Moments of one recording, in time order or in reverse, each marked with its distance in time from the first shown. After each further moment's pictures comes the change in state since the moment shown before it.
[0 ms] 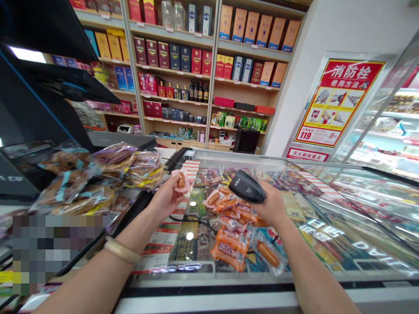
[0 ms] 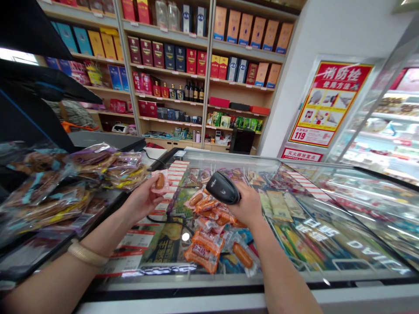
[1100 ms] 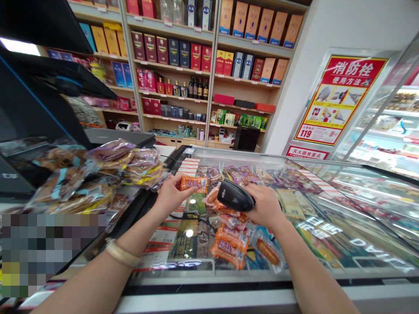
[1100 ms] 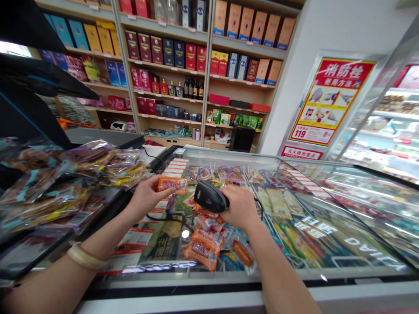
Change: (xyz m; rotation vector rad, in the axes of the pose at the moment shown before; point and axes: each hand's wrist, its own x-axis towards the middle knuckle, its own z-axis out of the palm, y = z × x) left_hand -0.002 -0.012 -0.001 0.694 -0.105 0.490; right_hand 0.003 -0.023 -0.003 -0.073 -0.258 -0.069
